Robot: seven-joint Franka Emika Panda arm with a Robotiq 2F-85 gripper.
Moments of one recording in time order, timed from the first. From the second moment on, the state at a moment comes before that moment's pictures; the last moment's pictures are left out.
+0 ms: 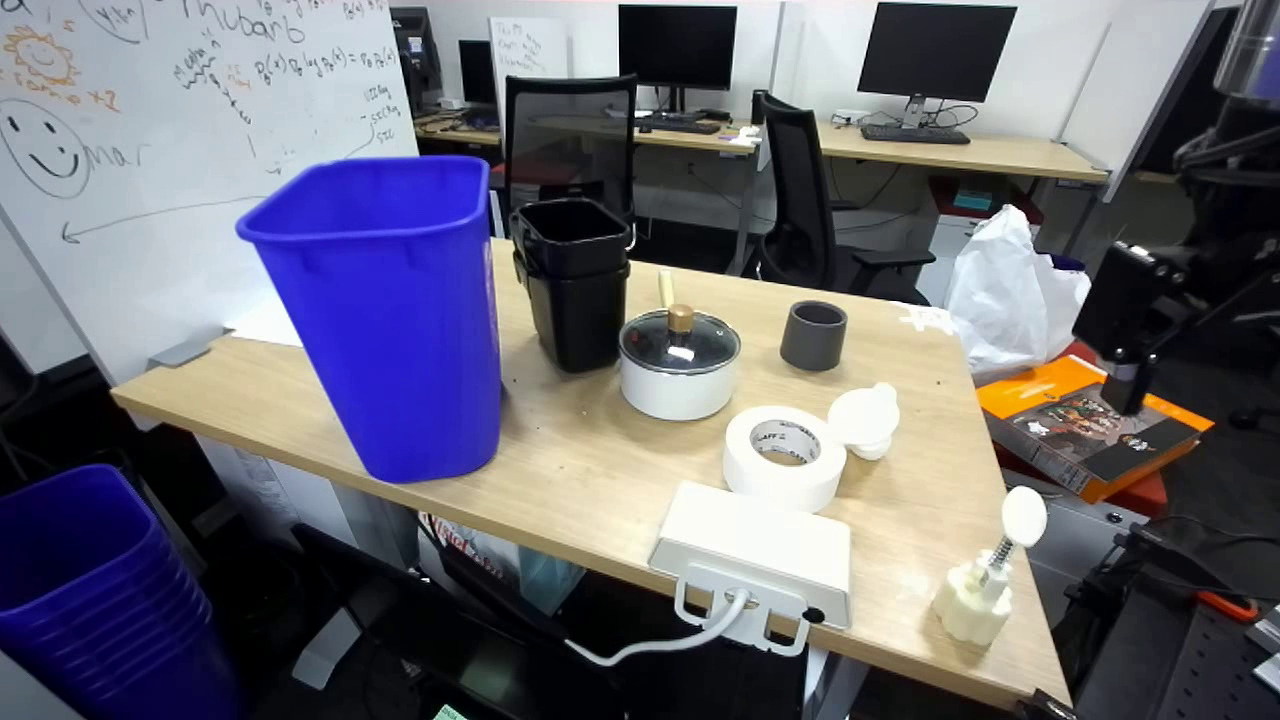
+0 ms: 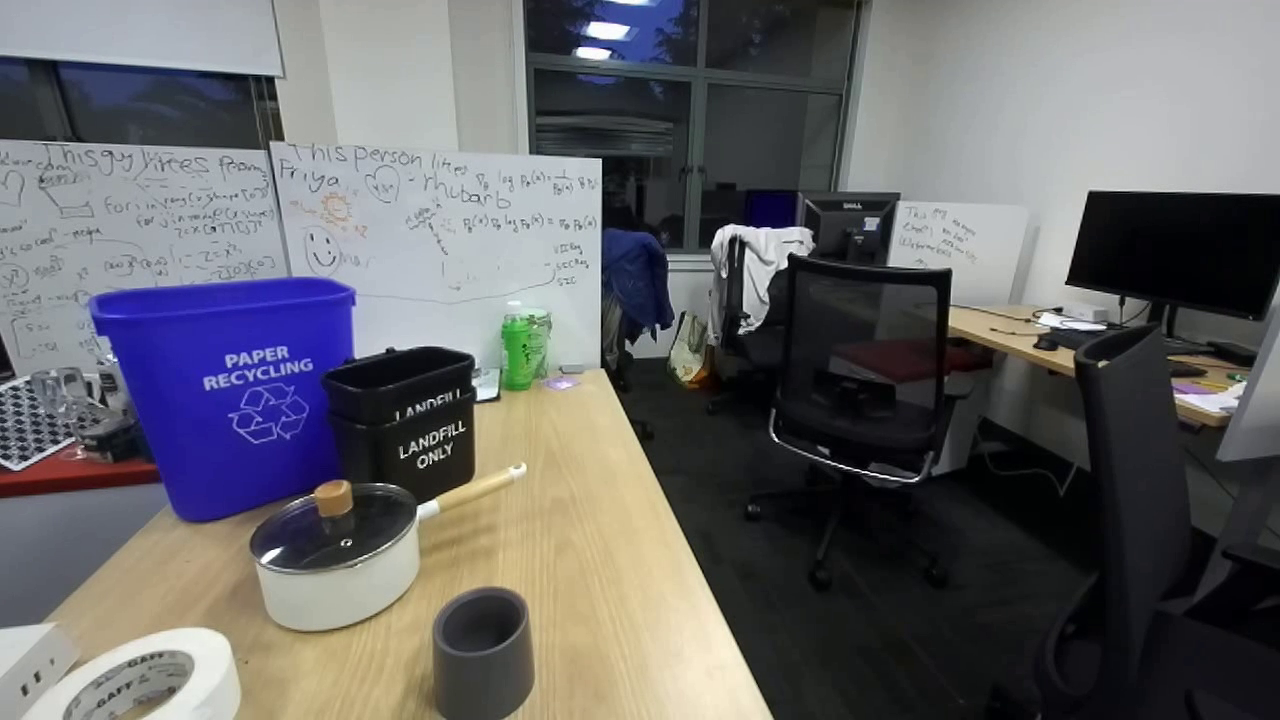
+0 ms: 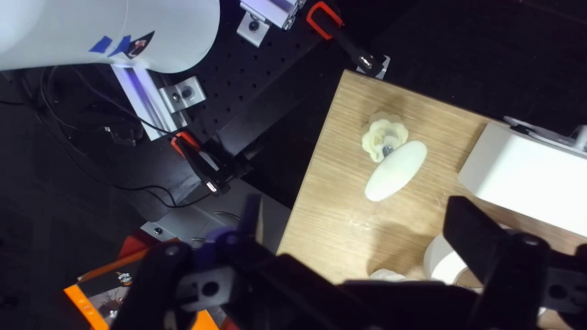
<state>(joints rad) 0.06 -0.82 0.38 -2.79 0.16 1.84 0.94</state>
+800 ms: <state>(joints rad) 0.06 -0.71 0.48 -2.79 0.12 1.88 1.49</state>
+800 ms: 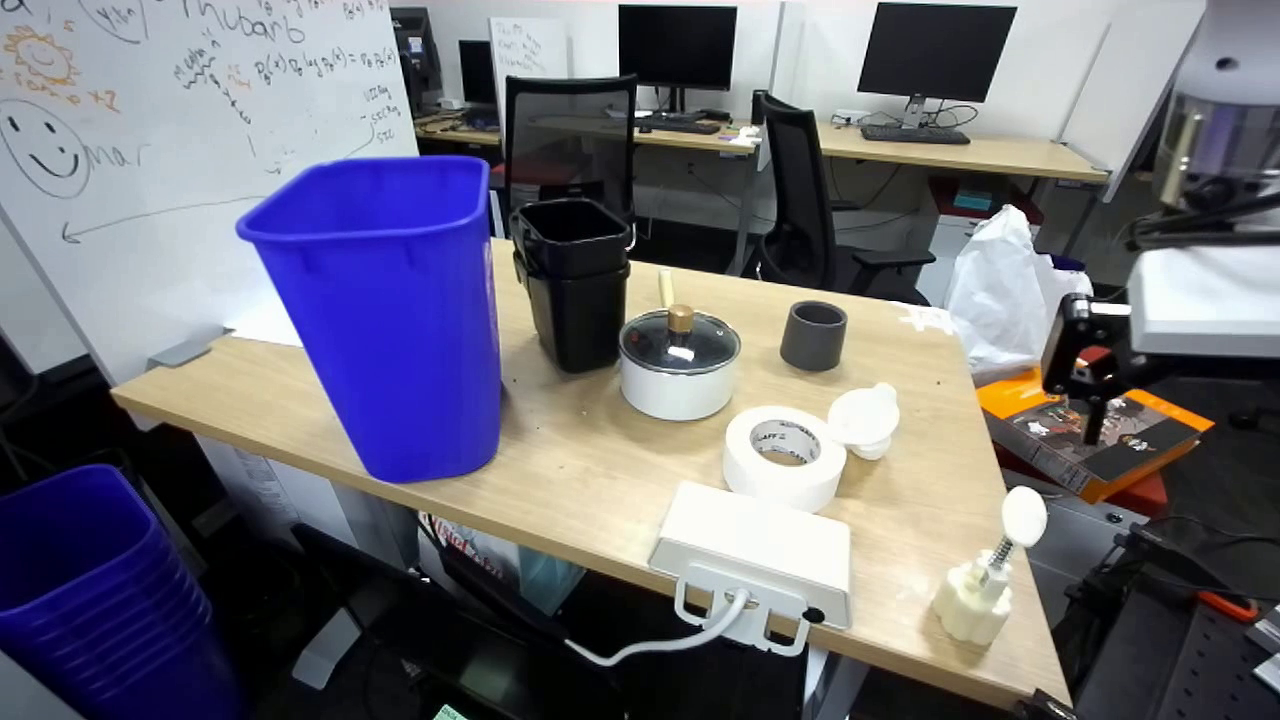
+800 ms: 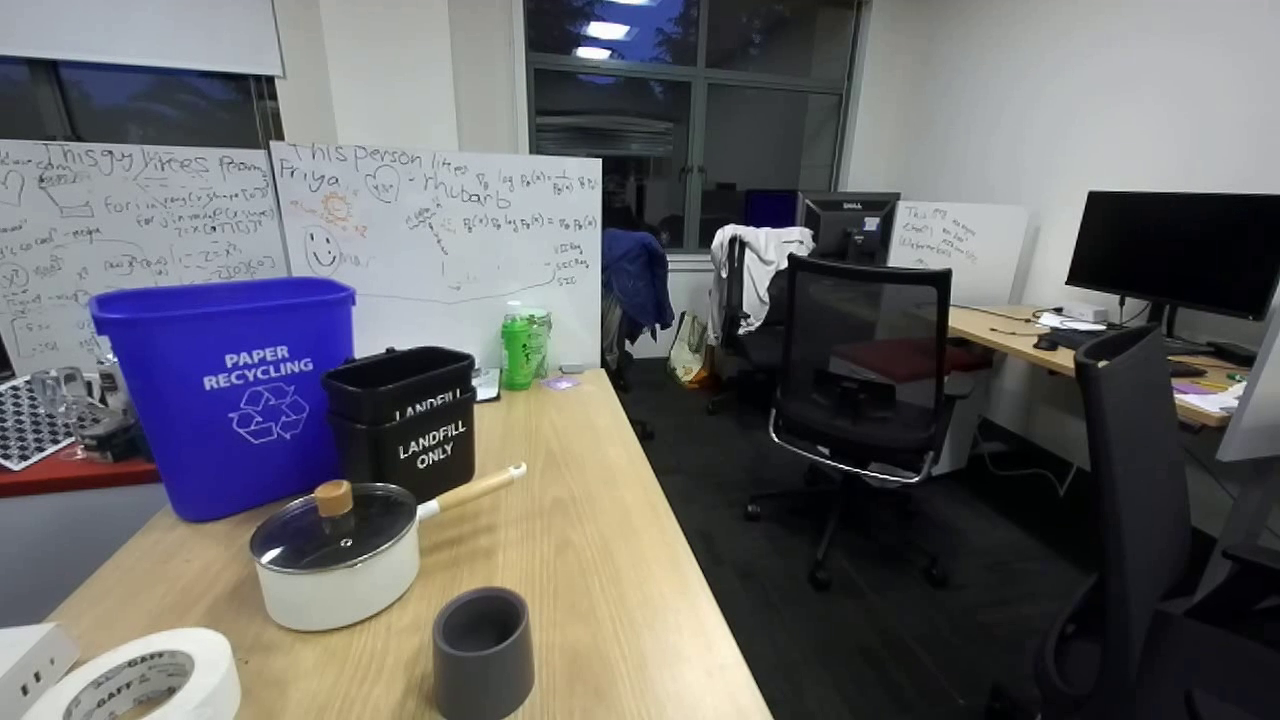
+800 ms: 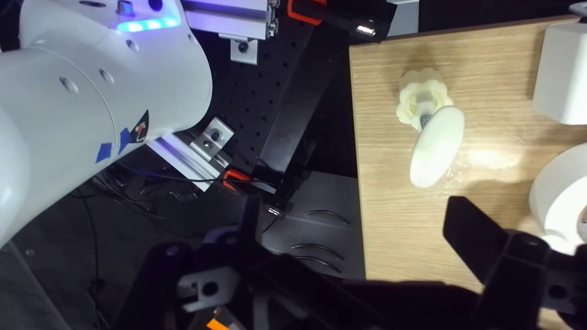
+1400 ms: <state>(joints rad) 0.06 -0.44 0.49 -2.80 0.02 2.03 1.84</state>
